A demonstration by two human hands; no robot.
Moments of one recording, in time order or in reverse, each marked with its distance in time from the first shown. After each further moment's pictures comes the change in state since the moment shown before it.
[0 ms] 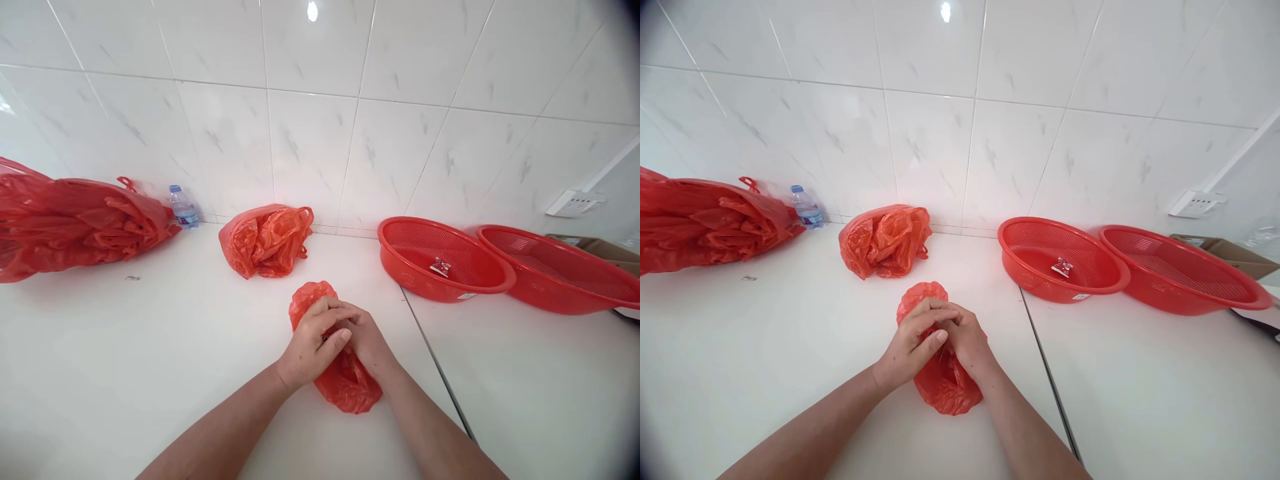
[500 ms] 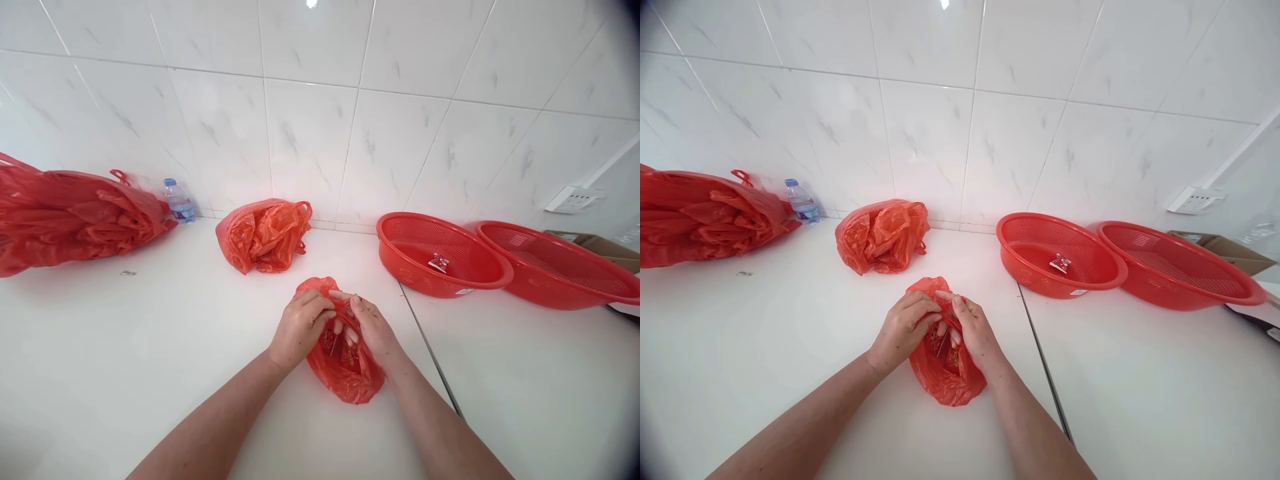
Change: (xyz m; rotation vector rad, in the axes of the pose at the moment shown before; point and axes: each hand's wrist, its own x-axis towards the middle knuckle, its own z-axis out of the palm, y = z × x) left_hand 0.005 -0.021 -0.009 0.461 0.093 0.106; right_hand 0.001 0.003 -0.017 0.122 -0.033 -0.019
